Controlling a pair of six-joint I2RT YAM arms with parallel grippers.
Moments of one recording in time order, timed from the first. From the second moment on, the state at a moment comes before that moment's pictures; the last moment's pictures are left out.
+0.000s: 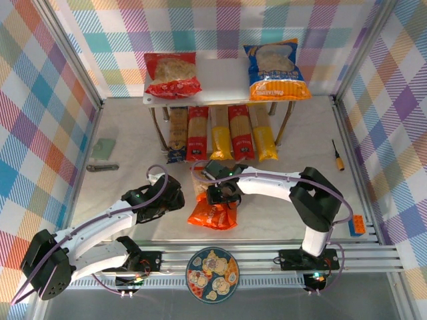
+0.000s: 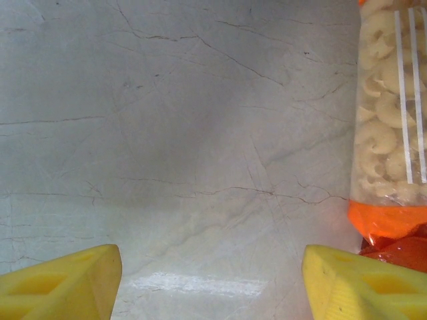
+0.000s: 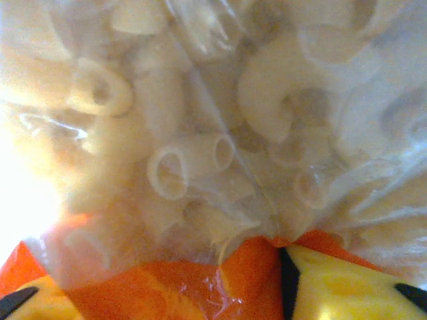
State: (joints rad) left arm -0.72 1.02 0.59 -0.67 -0.25 -0.87; right arm 0.97 1.78 1.15 -0.64 -0.01 0.72
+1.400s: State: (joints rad) left arm -0.70 1.02 0.61 -0.68 -0.25 -0.86; right arm 0.95 1.44 1.08 -0.82 -0.08 0.53
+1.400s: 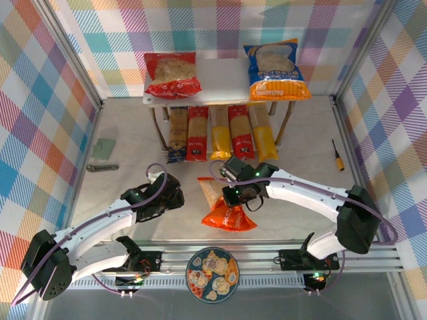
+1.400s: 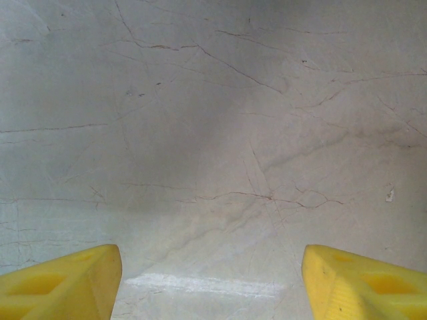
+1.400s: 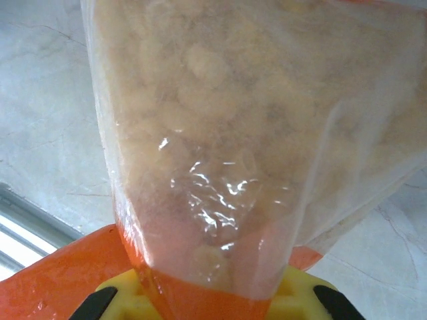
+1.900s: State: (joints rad) left arm -0.69 1.00 0.68 -0.69 -0.25 -0.84; right arm 0.95 1.30 1.35 -0.99 -0.07 0.42
